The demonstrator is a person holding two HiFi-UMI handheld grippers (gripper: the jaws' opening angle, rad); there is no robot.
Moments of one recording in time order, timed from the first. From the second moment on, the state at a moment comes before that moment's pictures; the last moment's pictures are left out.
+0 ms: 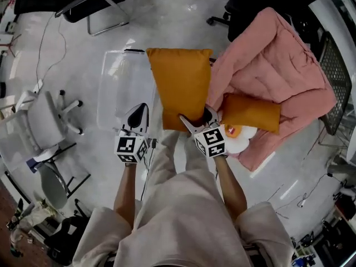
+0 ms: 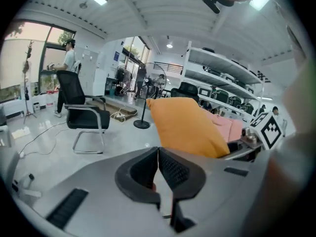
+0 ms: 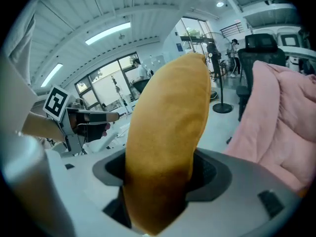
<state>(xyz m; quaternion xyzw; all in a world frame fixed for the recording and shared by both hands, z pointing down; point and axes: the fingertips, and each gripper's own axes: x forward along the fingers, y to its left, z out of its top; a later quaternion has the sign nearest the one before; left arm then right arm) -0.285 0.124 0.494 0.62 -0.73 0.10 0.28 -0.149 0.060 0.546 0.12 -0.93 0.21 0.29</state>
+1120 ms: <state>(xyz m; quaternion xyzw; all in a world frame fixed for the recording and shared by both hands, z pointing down) -0.440 0.326 0.516 0.44 -0.84 0.04 0.31 -0.416 0.214 0.686 -0.07 -0.88 0.22 0.41</state>
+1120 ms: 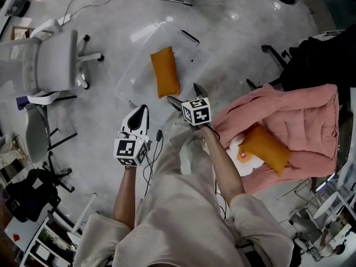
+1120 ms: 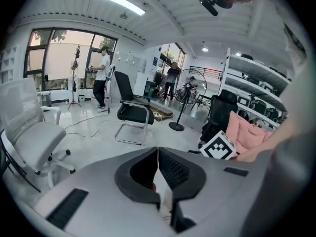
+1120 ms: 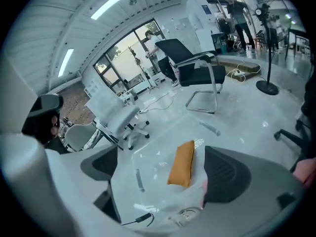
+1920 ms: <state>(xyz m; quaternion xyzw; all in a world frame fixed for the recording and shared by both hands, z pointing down) -0.263 0.106 0.502 0.65 -0.69 0.09 0.29 -0.165 0.028 0.594 0.18 -0.91 0.25 0.28</state>
